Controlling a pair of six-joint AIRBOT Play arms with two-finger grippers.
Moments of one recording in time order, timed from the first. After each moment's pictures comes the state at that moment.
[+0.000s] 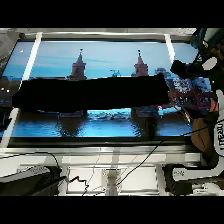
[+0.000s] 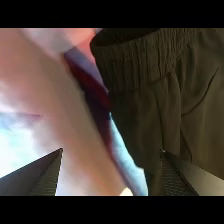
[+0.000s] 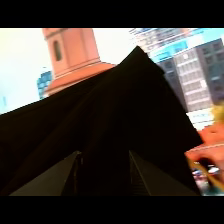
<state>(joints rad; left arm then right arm) 1.03 -1.38 0.86 0.57 -0.87 -0.99 -0.19 -1.53 1.50 -1.22 0.90 1.61</state>
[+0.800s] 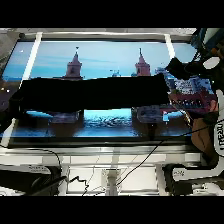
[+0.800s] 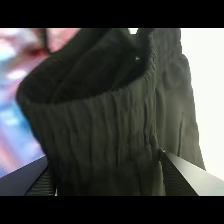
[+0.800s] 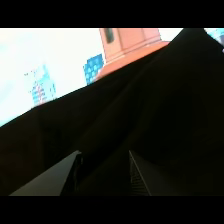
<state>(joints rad) 0.82 -1.68 0.89 -0.11 -0.72 -0.49 -0.19 -1.53 1.50 -1.04 0.97 1.60</state>
